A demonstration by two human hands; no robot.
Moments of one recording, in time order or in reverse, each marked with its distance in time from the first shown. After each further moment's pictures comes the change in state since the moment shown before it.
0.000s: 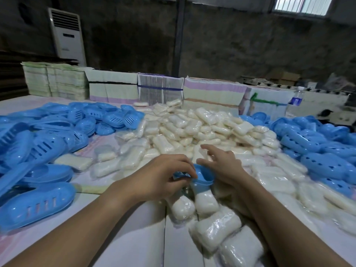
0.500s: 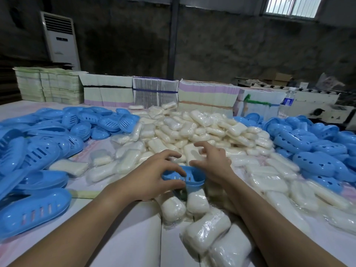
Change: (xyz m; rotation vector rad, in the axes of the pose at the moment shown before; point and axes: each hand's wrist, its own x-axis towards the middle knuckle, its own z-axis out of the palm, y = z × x) left_hand -0.002 -0.007 -0.002 0.019 -0.080 -0.324; right_hand 0.001 -0.015 0.005 0.185 0.106 -0.007
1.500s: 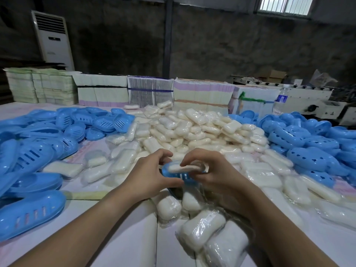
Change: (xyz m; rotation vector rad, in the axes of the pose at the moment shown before) left_hand 0.008 -0.007 0.021 -0.232 0.251 -0.222; right_hand -0.038 0.005 -0.031 0.249 -0.205 -0.591
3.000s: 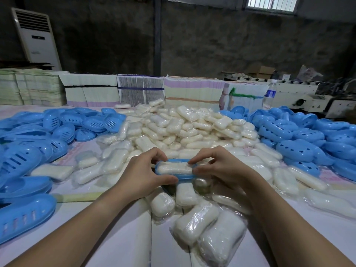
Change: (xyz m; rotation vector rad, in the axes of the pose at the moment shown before) left_hand -0.003 0.001 0.002 -0.009 0.006 -0.009; right_hand -0.011 0.023 -0.025 0.192 -0.047 0.346
